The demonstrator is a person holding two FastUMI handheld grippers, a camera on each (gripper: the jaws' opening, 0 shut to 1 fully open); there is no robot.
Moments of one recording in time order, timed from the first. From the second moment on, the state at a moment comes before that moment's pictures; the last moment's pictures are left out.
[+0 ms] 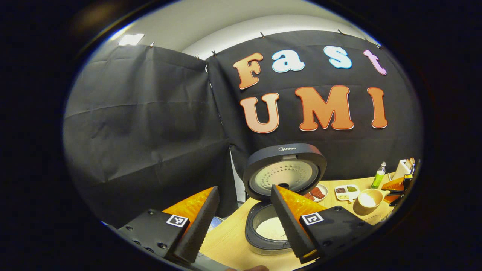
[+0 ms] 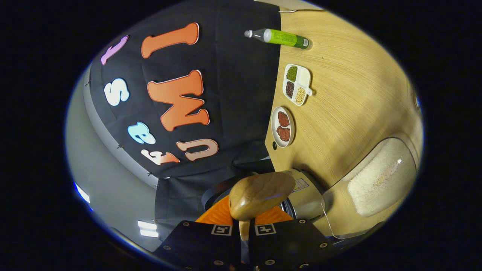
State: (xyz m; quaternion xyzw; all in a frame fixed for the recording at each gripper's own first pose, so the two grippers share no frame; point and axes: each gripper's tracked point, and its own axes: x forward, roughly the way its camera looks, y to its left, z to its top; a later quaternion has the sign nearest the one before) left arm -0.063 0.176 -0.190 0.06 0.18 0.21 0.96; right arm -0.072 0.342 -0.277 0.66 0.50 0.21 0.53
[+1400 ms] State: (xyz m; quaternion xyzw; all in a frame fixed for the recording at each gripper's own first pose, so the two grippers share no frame) left arm -0.163 0.252 -0.179 0.08 0.18 0.31 0.93; right arm -0.061 0.488 -0.252 0.39 0.48 0.31 0.72
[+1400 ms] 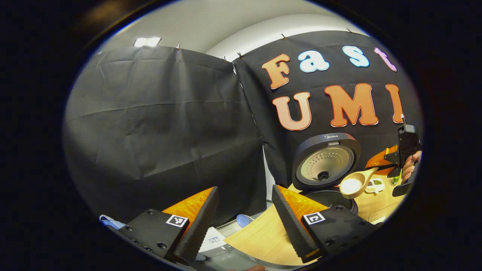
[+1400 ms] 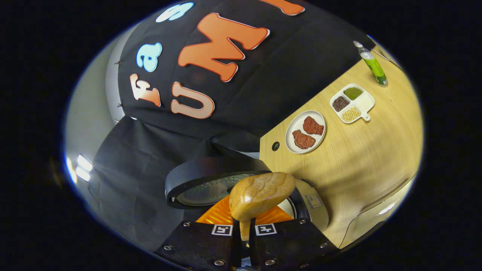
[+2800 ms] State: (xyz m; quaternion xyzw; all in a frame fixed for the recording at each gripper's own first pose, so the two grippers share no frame) left arm -0.189 0.287 -0.203 0.06 0.21 0.33 0.92; right arm -0.069 0.534 -0.210 0.10 0.27 0.38 0.88
